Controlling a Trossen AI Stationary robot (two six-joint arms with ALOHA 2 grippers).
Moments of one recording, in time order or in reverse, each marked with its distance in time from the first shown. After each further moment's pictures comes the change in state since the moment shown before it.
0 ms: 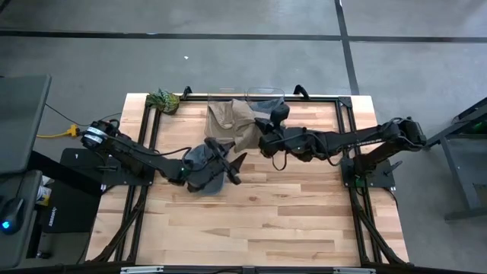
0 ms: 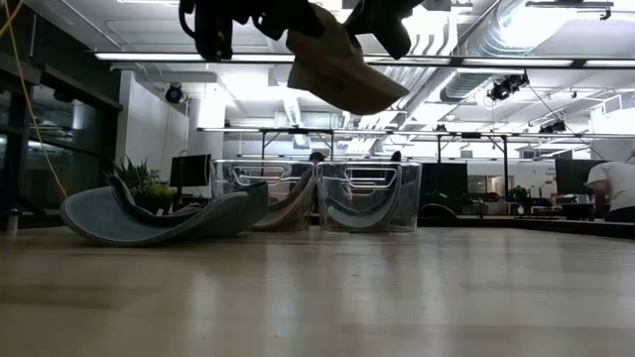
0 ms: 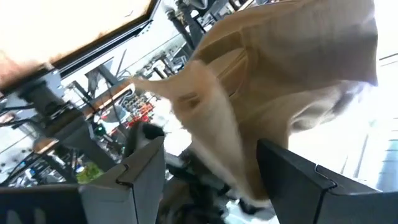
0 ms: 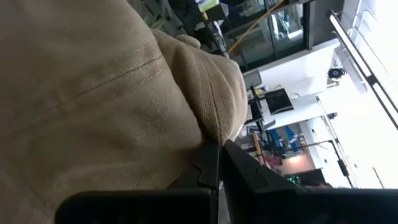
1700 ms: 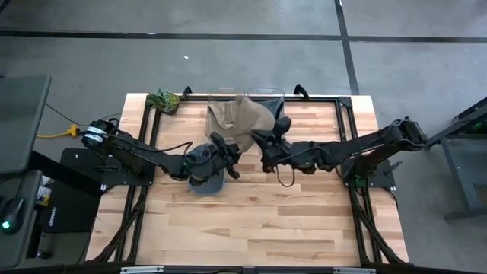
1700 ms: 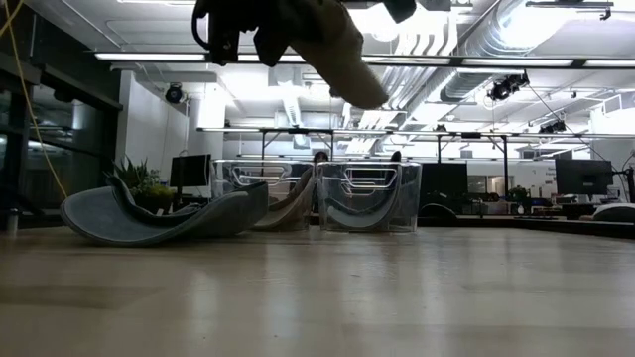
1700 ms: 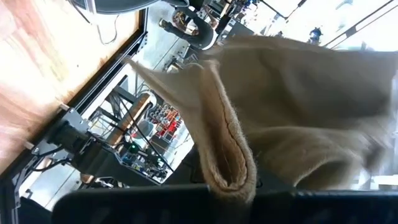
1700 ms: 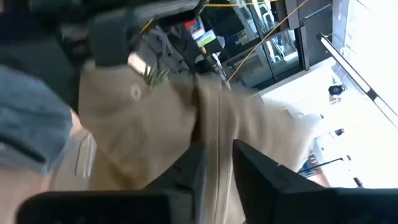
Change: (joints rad) left arm 0.061 0.000 0.000 0.011 0.096 0.319; right arm 0.141 -0.006 -0.001 0.087 0.038 0.054
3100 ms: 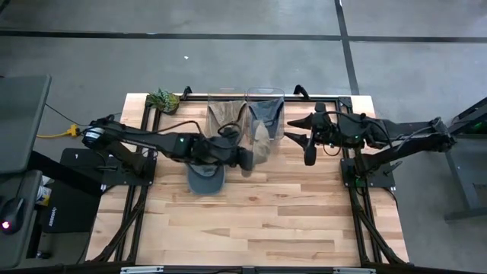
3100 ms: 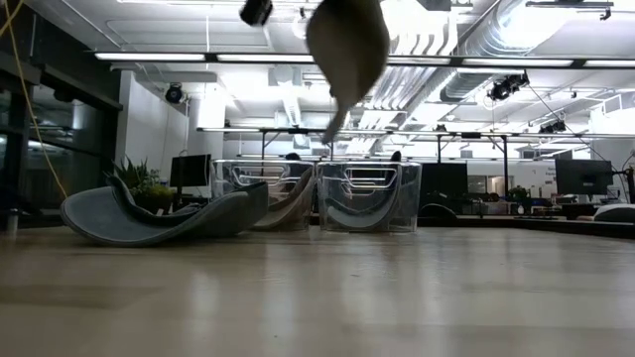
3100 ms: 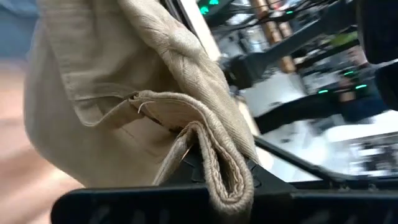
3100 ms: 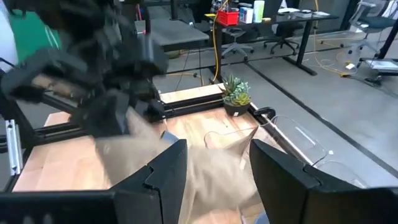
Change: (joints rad) left arm 0.105 -0.001 0.492 -0.912 0.617 1.088; right arm -0.101 -0.445 0.002 -0.561 -0.408 1.054
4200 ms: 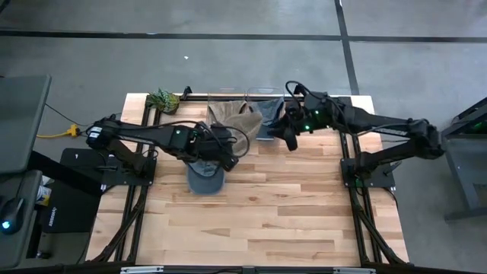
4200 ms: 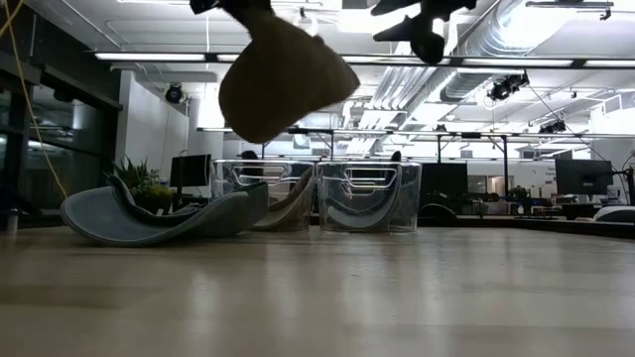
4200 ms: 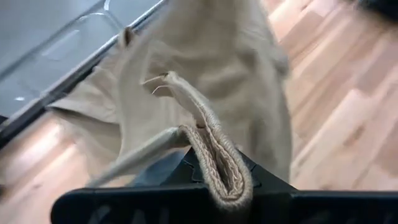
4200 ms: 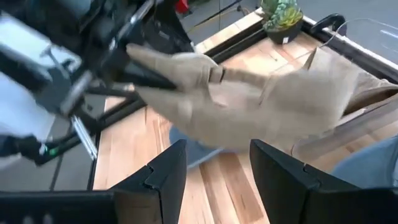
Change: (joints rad) left arm 0.000 0.037 0.215 -0.755 -0.248 0.408; right arm -0.375 0.212 -0.002 0.047 -0.618 0.264
